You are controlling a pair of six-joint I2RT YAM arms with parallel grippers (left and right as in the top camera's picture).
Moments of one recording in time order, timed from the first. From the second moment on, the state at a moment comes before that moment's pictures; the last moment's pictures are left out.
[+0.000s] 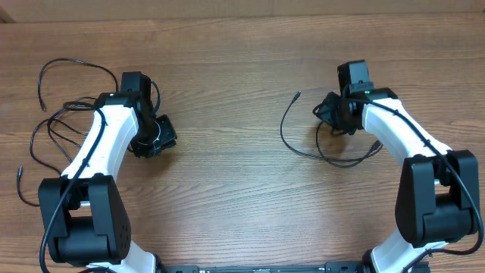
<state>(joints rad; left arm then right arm) 0.02 1.75 1.22 -0.98 0.13 -0.43 0.13 1.83 1.19 -0.59 -0.06 0.67</state>
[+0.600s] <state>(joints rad) 0.02 1.75 1.22 -0.98 0.13 -0.43 0.15 1.82 0.90 -0.12 -0.03 0.67</state>
